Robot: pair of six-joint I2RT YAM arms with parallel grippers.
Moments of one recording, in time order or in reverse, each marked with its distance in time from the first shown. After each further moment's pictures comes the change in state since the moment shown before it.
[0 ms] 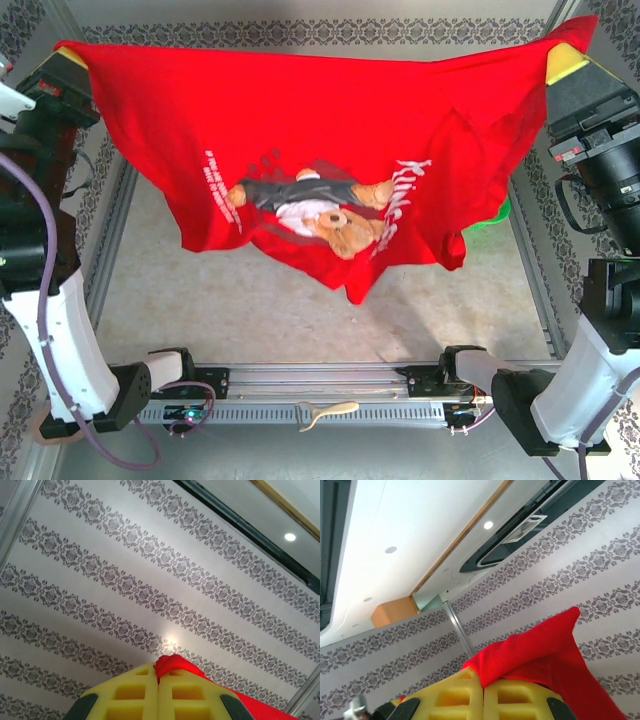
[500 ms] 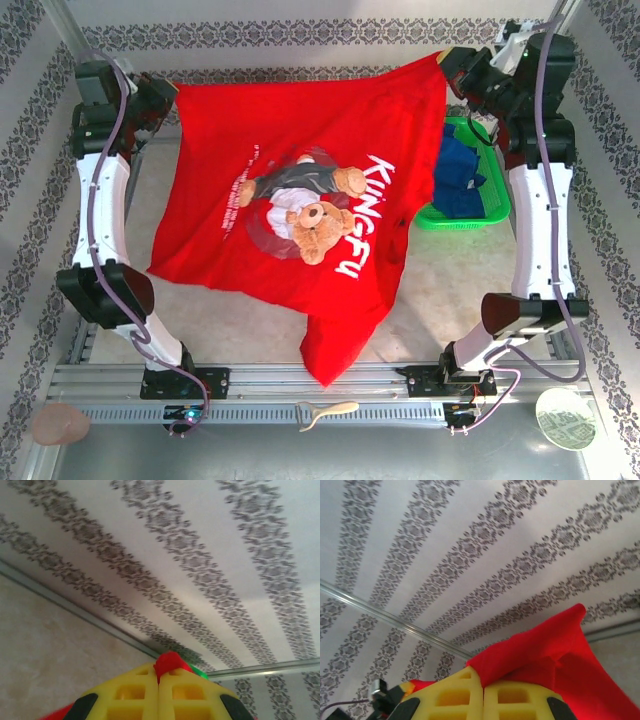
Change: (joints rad) left arm 0.022 0.445 -0.151 0.077 0.329 -0.247; right arm 0.010 0.413 -0.181 -0.064 -0.030 0.019
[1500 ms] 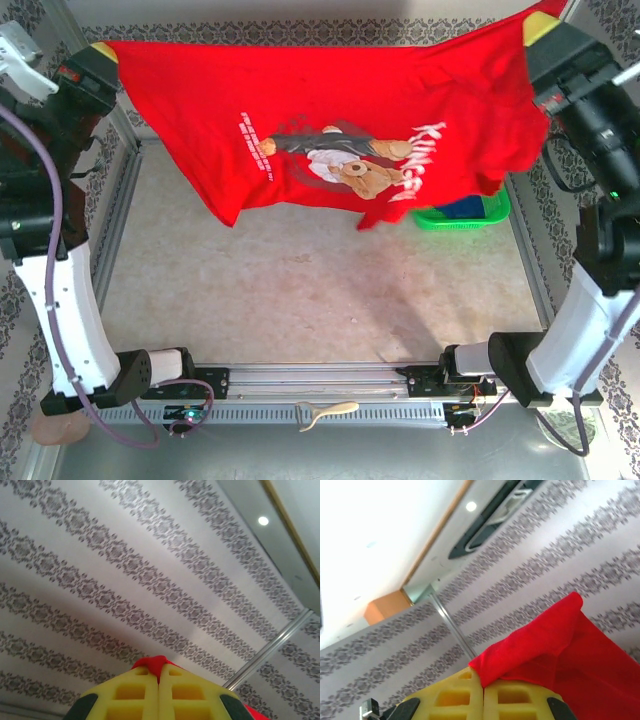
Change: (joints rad) left arm -0.006 -0.412 0.138 -0.036 -0.129 0.066; right arm -0.005 -0.223 0.451 -0.093 0.030 0.012
